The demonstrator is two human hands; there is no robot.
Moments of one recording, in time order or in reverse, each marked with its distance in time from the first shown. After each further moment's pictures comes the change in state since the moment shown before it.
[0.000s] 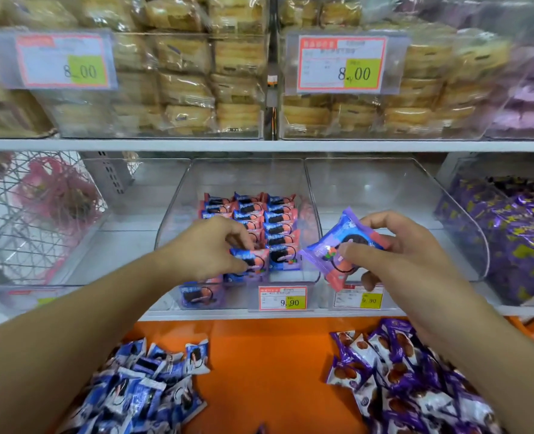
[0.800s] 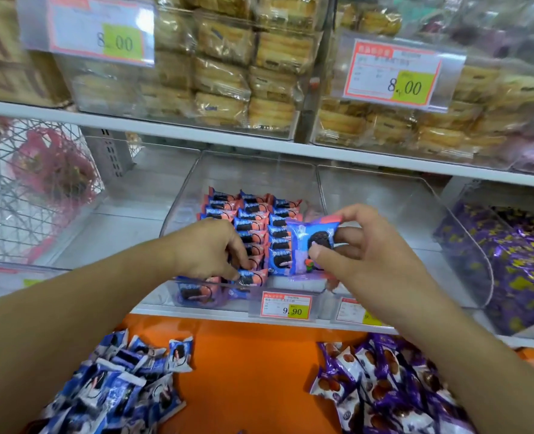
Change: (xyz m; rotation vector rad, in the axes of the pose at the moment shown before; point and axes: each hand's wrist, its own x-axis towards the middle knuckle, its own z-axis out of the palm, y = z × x) left_hand 0.010 -0.020 -0.005 0.171 -0.178 0.069; right_hand 0.020 -0.017 0.036 -0.193 -0.170 -0.140
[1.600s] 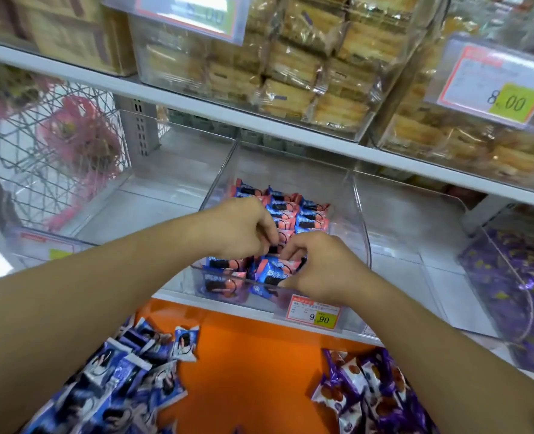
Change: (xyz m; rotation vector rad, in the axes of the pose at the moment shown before) left_hand -0.016 0.006 -0.017 -0.228 0.166 -0.070; right_hand 0.074 0.020 0.080 -0.654 -0.315 -0.050
